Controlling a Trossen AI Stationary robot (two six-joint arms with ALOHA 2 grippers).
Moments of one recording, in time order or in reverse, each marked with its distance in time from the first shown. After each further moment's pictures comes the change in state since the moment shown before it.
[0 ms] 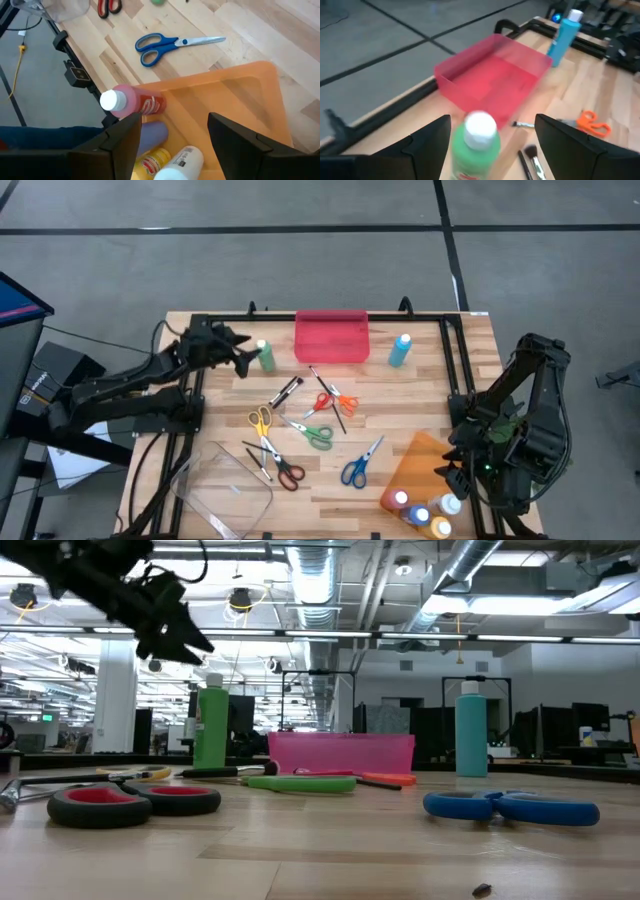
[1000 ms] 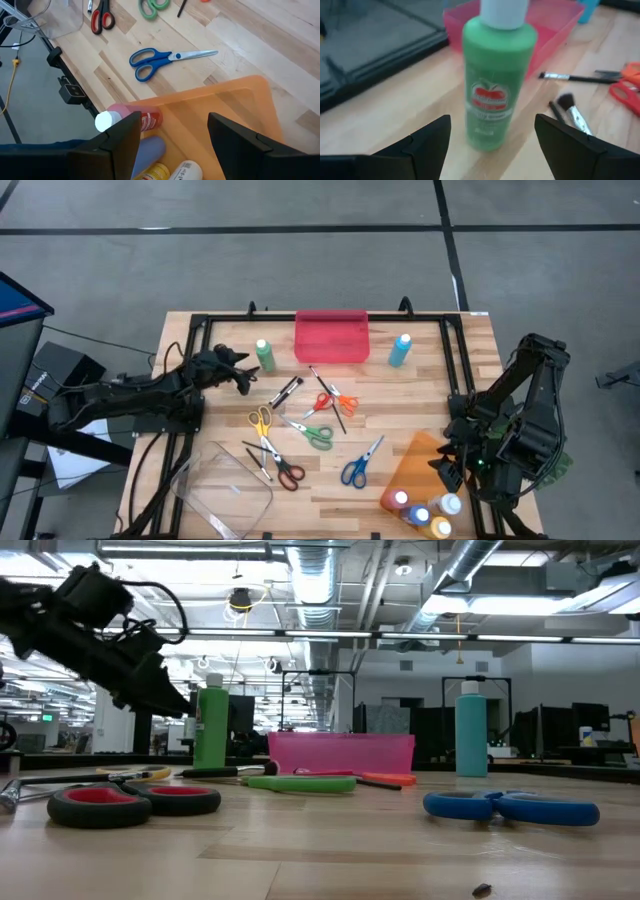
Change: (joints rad) left arm -0.071 -0.019 -0.376 0.335 -0.136 0.026; right arm -0.052 0.001 0.000 -0.017 0.018 -0.009
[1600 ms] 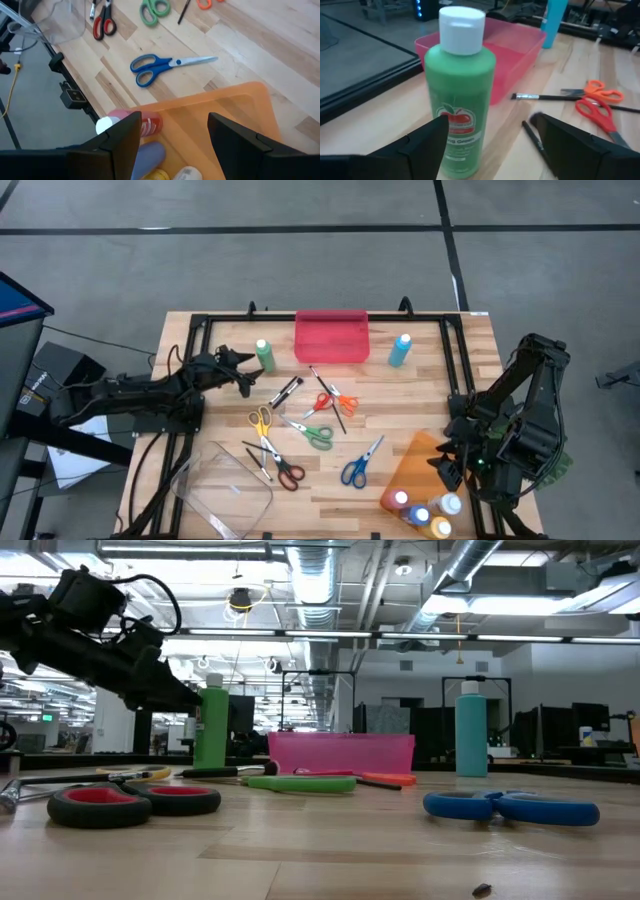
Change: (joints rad) left arm 0.002 0.100 -0.071 0.300 0.097 0.026; right arm 0.000 0.000 0.001 -0.008 0.033 0.001
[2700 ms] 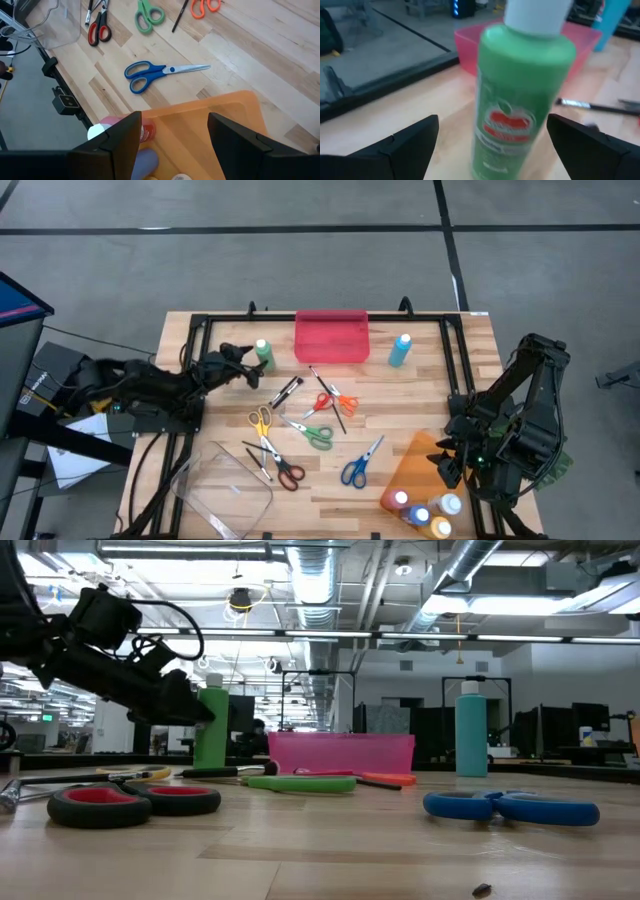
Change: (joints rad) left arm 0.017 0.441 0.000 0.436 -0.174 -0.048; right arm 0.000 0.000 0.000 -0.038 0.022 -0.003
